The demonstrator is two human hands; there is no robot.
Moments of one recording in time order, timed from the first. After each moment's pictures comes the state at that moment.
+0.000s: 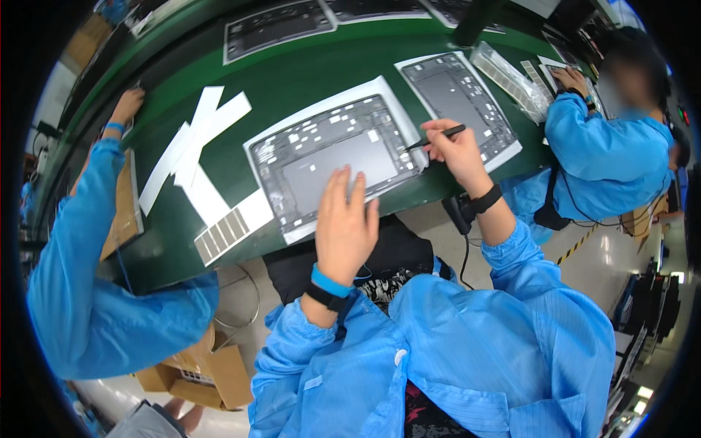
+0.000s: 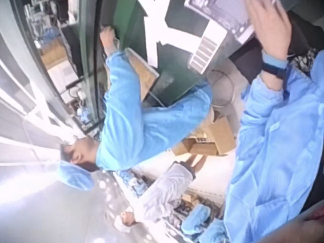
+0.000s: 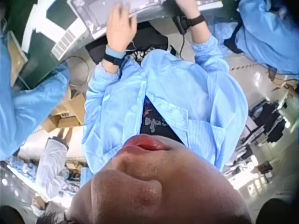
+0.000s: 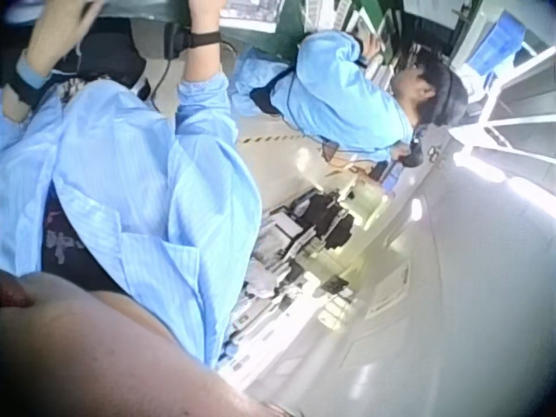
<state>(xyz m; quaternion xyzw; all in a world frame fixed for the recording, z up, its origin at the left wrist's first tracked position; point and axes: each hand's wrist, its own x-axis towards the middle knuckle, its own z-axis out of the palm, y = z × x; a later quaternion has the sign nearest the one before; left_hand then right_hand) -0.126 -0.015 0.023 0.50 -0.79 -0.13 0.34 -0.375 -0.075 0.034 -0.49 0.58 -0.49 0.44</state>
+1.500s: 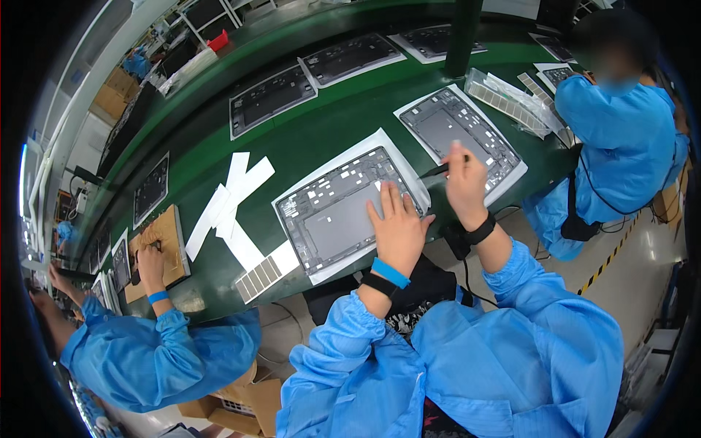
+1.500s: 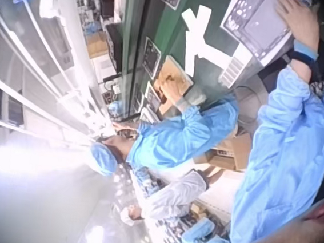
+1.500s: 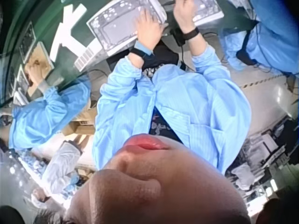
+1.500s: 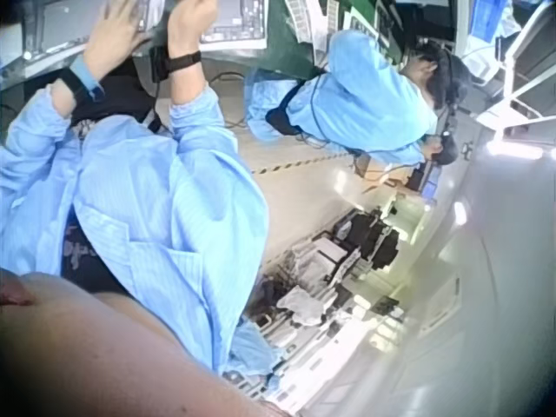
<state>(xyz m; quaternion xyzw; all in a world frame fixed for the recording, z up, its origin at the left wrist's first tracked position) -0.215 -0.048 0.015 0.49 -0.85 0.01 0.18 -0.364 -0.075 0.045 -0.47 0.64 -0.61 0.09</state>
